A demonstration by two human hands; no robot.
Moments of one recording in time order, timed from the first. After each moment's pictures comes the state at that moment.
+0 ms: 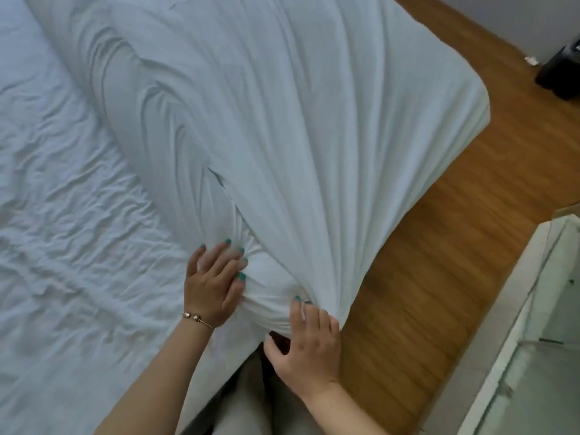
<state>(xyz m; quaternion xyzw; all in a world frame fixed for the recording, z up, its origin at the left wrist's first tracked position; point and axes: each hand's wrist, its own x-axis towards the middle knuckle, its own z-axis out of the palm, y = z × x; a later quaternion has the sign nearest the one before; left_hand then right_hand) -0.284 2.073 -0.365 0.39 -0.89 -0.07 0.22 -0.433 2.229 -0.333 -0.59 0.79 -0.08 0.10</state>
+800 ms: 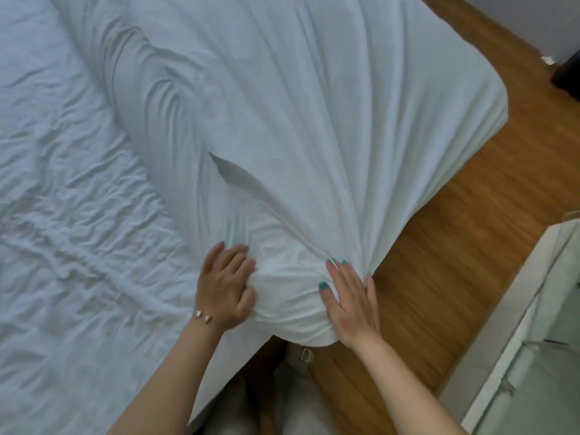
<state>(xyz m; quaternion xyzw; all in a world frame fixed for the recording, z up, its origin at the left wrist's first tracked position) -0.270 2.085 -0.331 0.41 -0.90 -0.13 0.13 -0.495 2.206 -0.332 -0.53 0.79 -0.06 0.30</state>
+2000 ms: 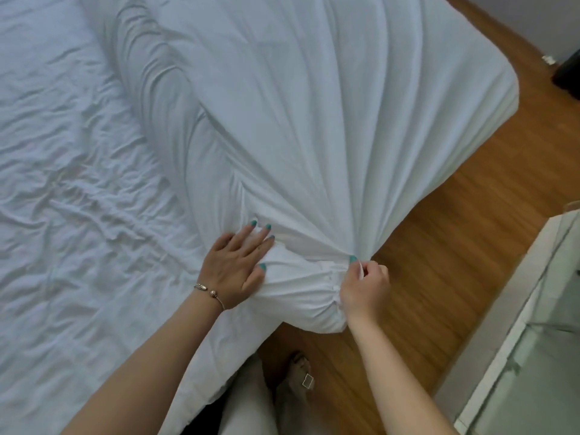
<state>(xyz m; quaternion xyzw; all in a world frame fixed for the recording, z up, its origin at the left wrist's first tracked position) -0.185 2.096 -0.339 0.35 -0.93 -0.09 0.01 -0.392 2.213 -0.308 -0.21 0.91 -0.30 0.21</state>
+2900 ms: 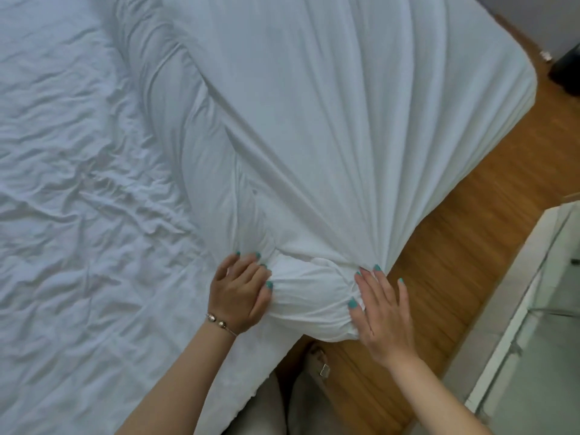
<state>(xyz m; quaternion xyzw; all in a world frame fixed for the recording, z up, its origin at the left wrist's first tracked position) -0.102 2.121 -0.362 0.39 -0.89 -0.09 0.20 -0.346 2.270 -0.336 -0.58 0.80 0.03 0.15</state>
